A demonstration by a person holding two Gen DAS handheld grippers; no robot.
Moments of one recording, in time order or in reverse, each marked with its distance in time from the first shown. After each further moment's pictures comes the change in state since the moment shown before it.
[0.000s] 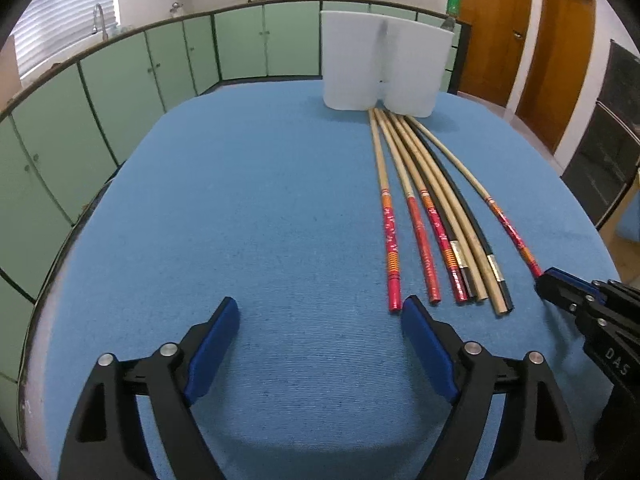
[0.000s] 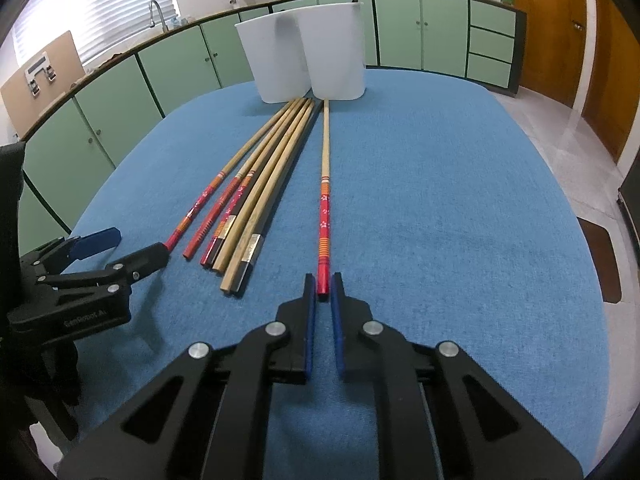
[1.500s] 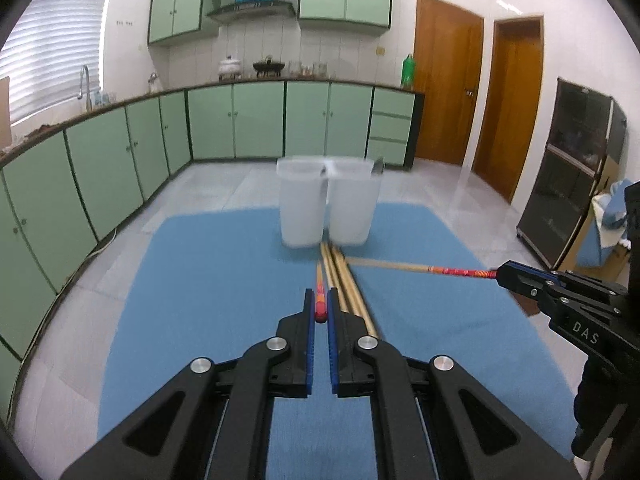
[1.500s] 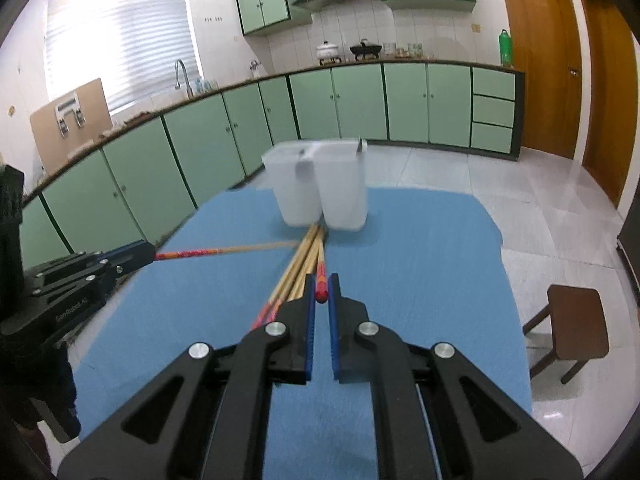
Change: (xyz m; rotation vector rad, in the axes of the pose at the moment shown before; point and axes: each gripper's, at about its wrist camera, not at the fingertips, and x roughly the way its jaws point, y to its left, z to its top) left arm -0.116 -0.007 0.061 0.050 -0.297 -0.123; right arm -0.101 -0.002 0.069 -0.023 -0.267 0.059
